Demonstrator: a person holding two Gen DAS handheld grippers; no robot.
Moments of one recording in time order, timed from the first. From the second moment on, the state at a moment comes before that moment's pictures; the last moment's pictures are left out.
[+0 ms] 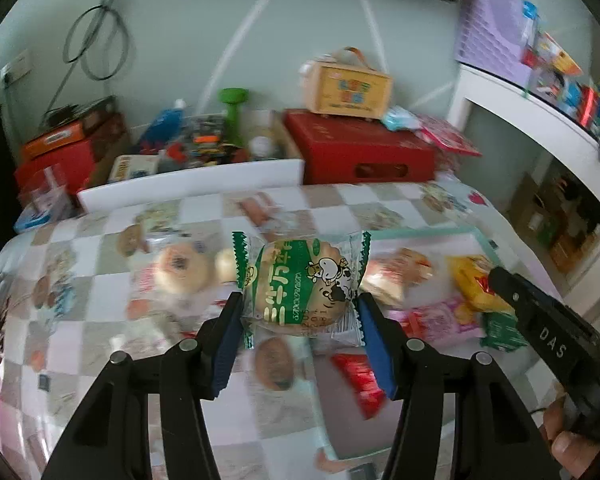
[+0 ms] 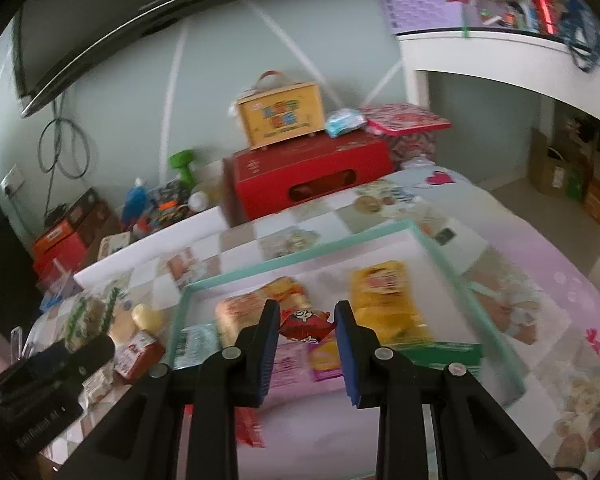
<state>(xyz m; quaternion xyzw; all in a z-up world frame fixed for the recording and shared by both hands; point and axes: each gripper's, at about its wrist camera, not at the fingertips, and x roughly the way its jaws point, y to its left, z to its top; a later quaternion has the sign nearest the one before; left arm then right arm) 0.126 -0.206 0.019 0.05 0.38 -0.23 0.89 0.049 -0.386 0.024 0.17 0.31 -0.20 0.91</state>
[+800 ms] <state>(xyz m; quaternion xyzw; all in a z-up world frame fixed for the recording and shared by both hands) 0.122 -0.286 -0.005 0.09 0.39 -0.29 0.87 0.043 -0.416 0.007 0.19 0.33 -0.22 0.90</state>
